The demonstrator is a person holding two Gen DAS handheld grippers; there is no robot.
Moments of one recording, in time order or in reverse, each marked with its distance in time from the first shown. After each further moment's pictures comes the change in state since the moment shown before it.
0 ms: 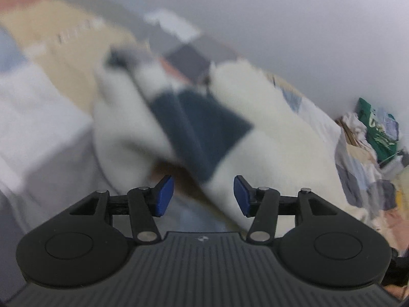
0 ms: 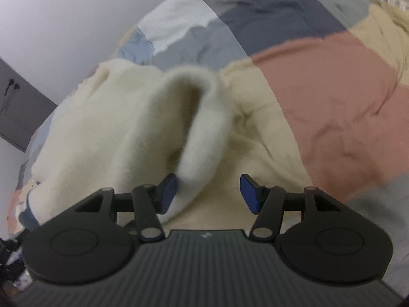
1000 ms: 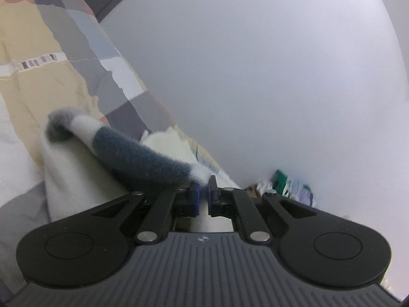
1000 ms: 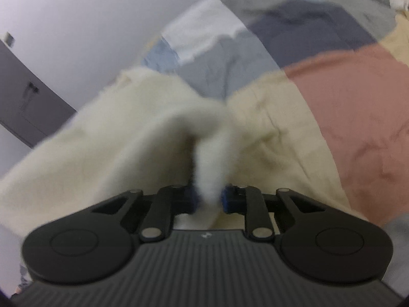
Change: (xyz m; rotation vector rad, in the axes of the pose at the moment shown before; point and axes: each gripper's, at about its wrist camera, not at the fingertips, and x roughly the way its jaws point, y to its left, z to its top) left arm -0.088 0.036 0.044 -0.200 -0.270 -0.418; right arm 0.004 0.016 0.010 -0.049 -0.095 0.127
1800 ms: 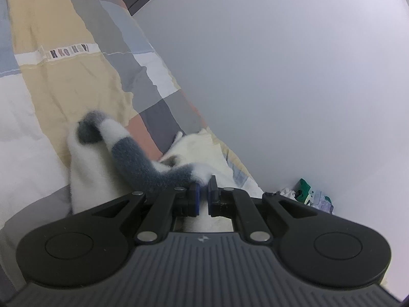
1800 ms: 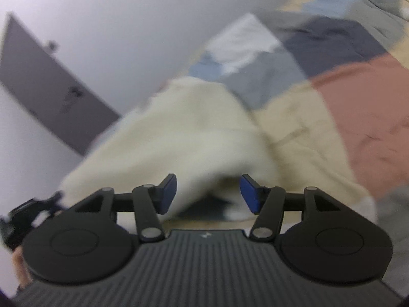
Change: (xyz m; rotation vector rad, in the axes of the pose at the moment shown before) left arm 0.016 0.027 0.007 -0.060 0.010 0.126; right arm -0.061 0.017 -0.028 -0.037 -0.036 0.217
